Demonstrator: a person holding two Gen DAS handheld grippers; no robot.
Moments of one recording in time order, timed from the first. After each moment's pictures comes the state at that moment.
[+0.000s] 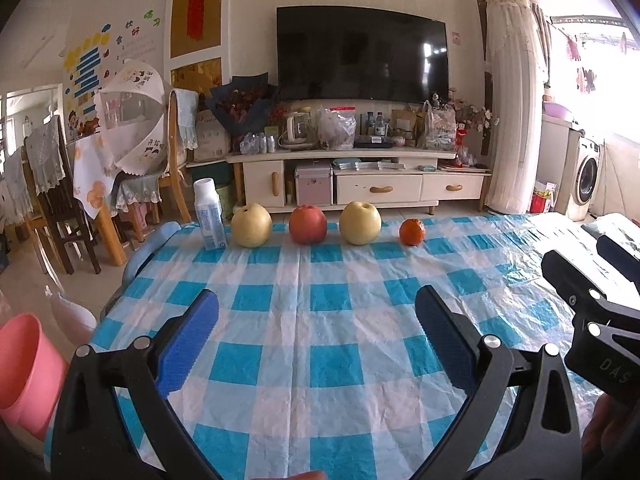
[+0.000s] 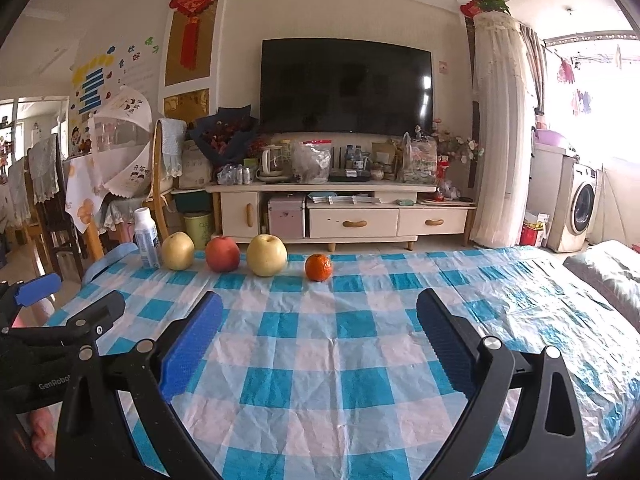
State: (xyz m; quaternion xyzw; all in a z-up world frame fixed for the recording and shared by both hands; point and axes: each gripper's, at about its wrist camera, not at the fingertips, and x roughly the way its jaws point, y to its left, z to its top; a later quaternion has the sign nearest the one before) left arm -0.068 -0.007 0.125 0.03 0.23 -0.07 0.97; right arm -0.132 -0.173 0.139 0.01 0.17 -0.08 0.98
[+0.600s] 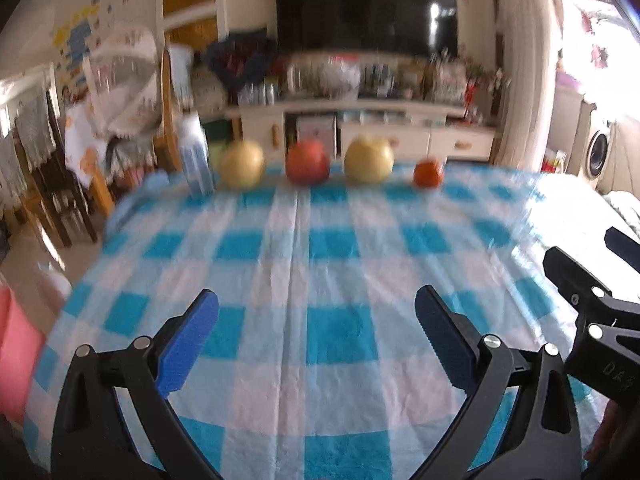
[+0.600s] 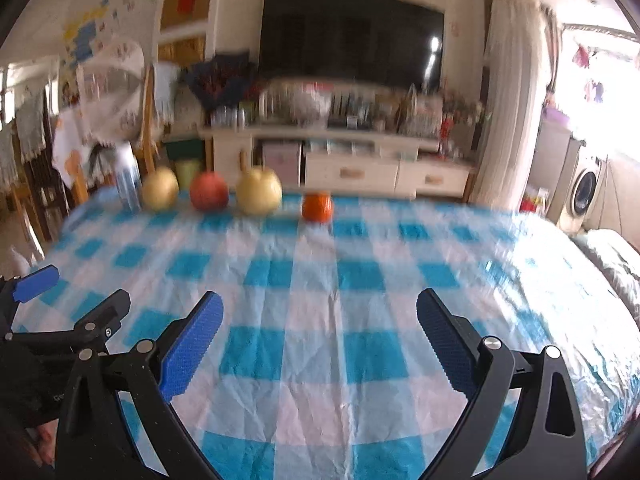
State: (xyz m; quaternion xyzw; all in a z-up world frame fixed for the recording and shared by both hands) left arm -0.019 -0.011 0.059 0.04 0.32 -0.06 0.94; right arm -0.075 -0.169 0.084 -0.01 0.29 -0.08 0.95
